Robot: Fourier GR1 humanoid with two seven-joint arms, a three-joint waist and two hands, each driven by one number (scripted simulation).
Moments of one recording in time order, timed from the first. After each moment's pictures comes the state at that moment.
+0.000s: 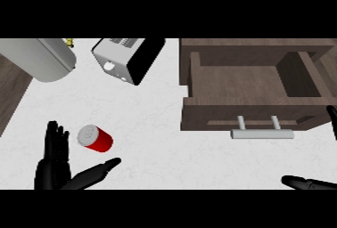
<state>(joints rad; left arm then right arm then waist) 0.27 0.00 -0.11 -1.82 -0.08 0.47 0.04 0.15 -0.09 -0.20 -2.13 -0.11 0.05 0.16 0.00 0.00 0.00</state>
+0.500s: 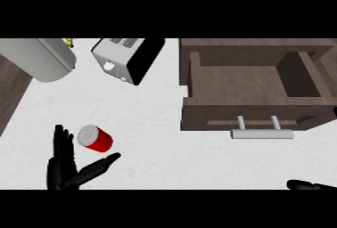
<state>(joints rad) 0.20 0.00 -0.03 -1.54 0.04 0.48 -0.16 0.16 -0.09 -0.22 -2.17 -0.11 0.06 0.21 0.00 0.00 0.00</state>
